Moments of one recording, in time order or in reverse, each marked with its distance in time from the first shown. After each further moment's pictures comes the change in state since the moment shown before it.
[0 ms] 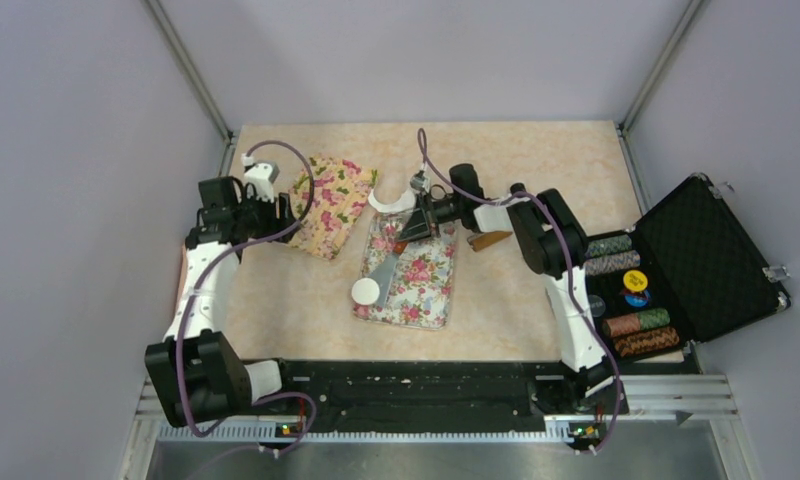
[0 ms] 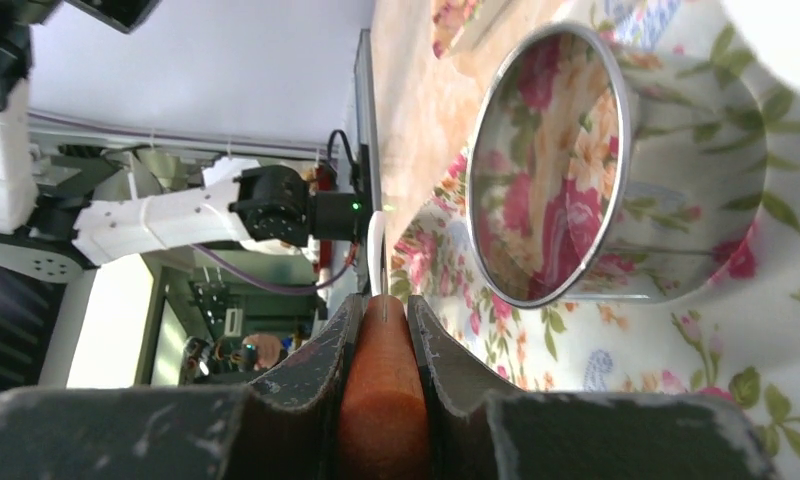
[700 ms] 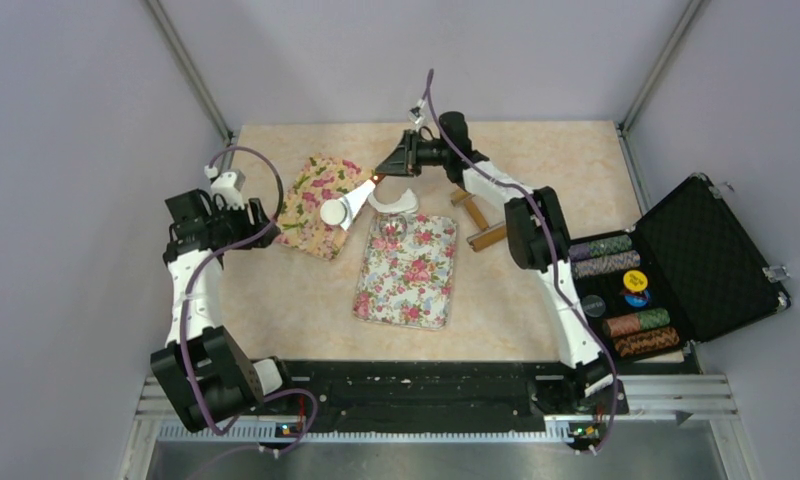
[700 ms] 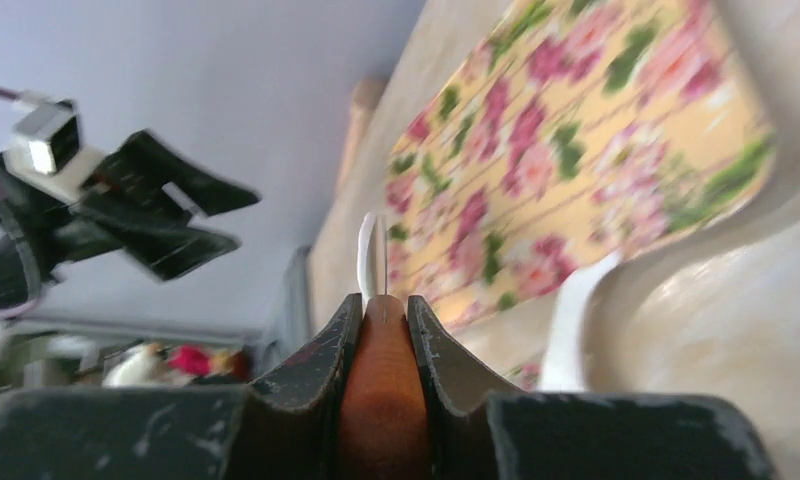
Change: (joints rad) left arm 0.233 -0.022 -0.036 -0.003 0.151 -0.046; right arm -0.008 0.178 0.591 -0.060 0.285 0.151
